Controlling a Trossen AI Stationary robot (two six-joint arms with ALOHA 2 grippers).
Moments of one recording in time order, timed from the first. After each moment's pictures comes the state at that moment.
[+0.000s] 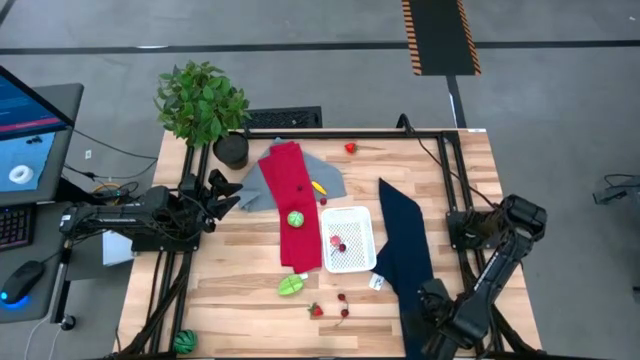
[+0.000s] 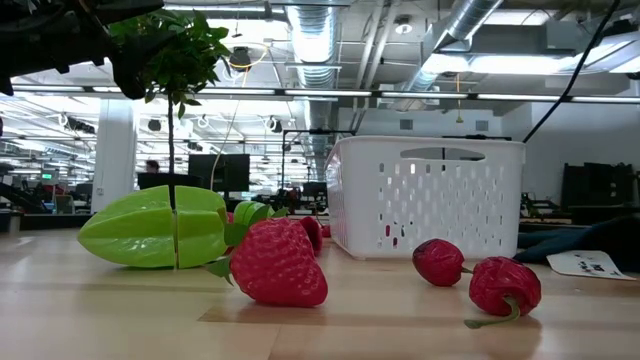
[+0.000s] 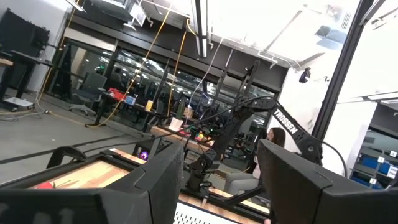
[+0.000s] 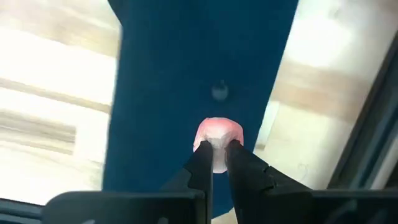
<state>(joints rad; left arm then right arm) 0.06 0.17 0.03 0.53 -0.09 -0.36 1.02 1.80 1.31 -1.20 0.03 2.26</state>
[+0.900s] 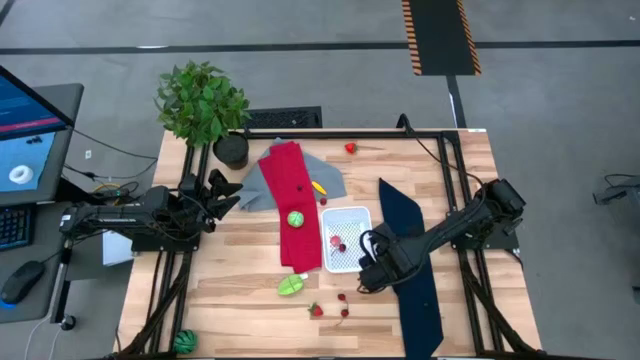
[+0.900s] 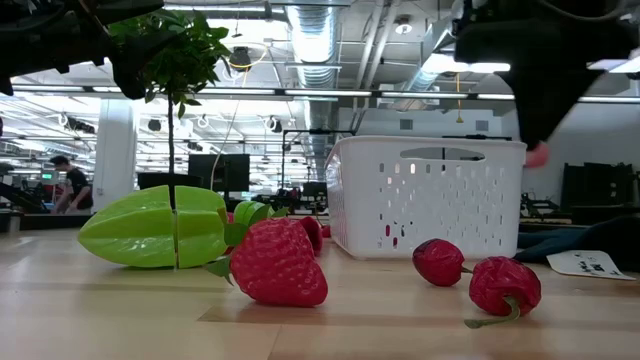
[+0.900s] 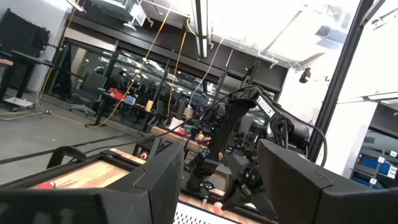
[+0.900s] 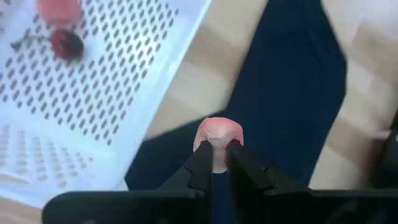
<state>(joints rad) 0.06 0.17 0.03 0.53 -0.09 -0.36 0.50 1.80 1.37 -1.36 0.37 1.48</state>
